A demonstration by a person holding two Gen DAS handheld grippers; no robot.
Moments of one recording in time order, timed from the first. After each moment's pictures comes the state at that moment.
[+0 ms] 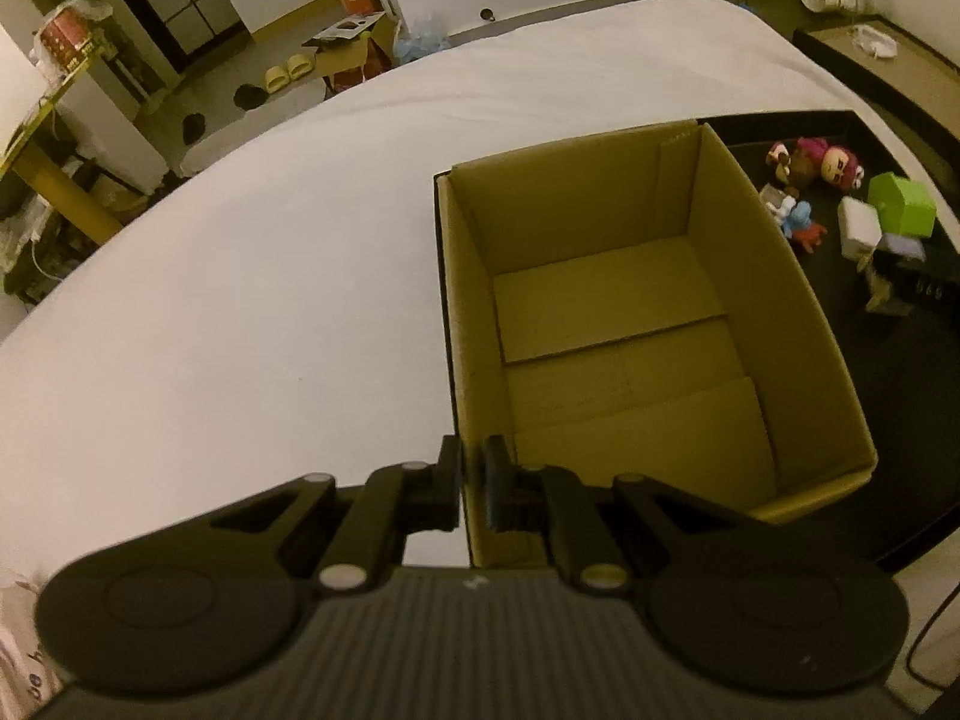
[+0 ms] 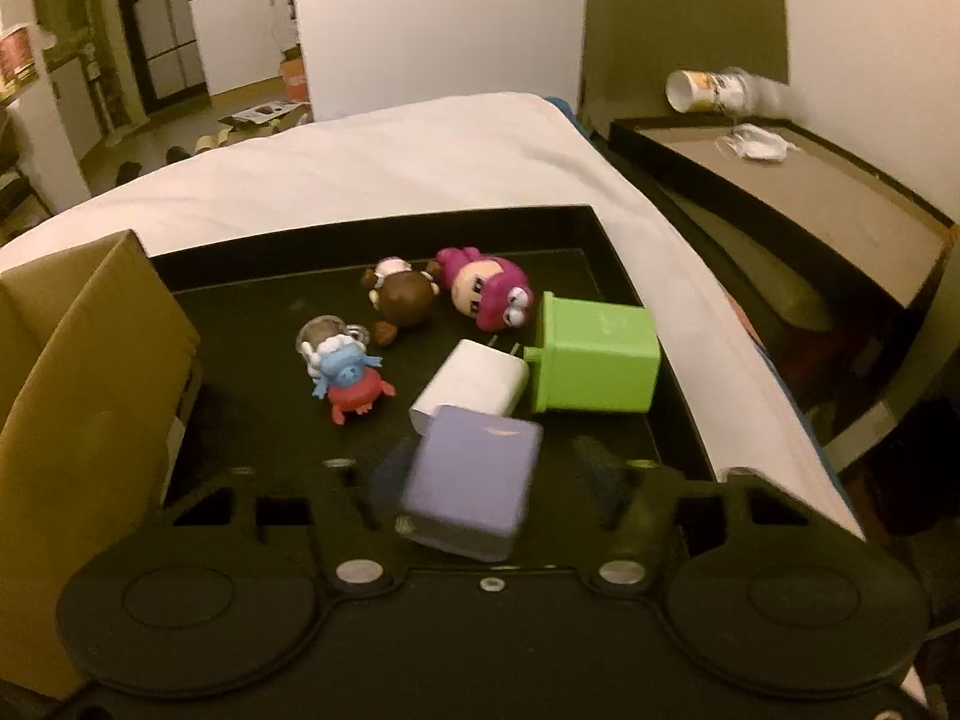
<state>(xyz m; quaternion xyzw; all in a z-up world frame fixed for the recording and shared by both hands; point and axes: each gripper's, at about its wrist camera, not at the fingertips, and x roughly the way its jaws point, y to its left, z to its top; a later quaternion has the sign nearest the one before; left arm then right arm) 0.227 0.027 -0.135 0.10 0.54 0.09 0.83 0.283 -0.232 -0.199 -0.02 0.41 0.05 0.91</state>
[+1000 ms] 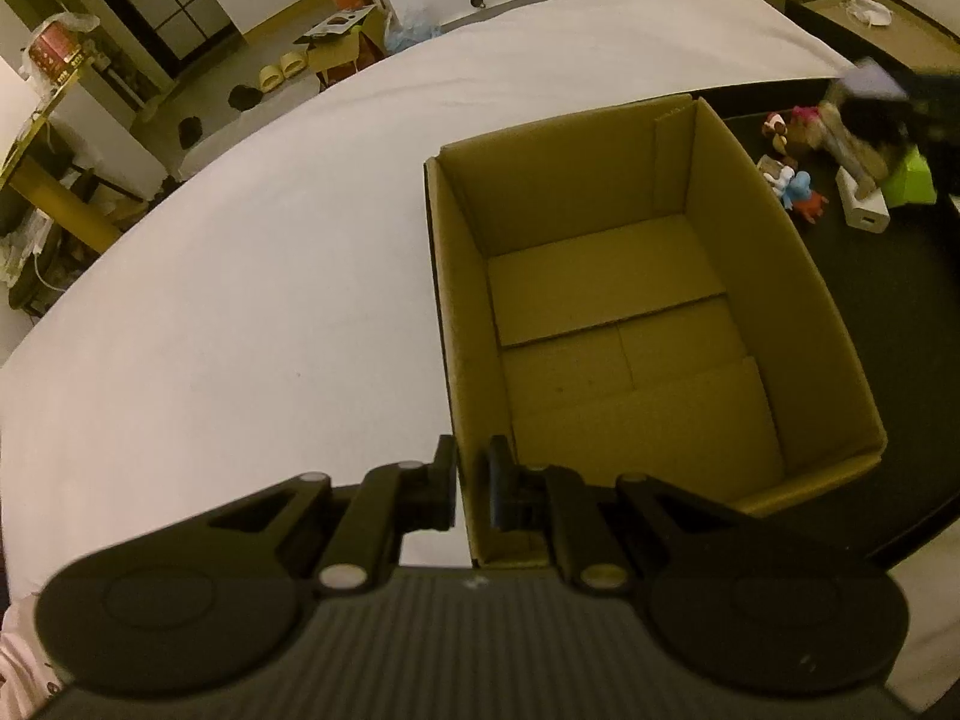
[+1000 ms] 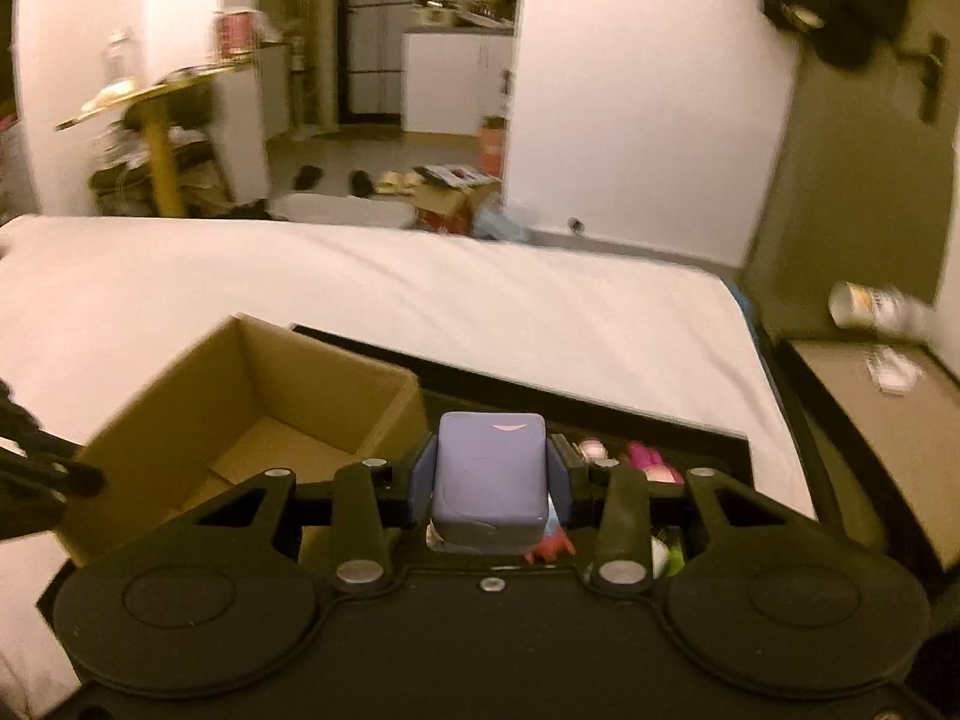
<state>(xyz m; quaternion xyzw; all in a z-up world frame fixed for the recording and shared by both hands) 0.228 0.023 -0.140 0.12 0.55 0.08 0.82 0.264 -0.172 -0.106 -0.11 0.31 0.24 0.91</state>
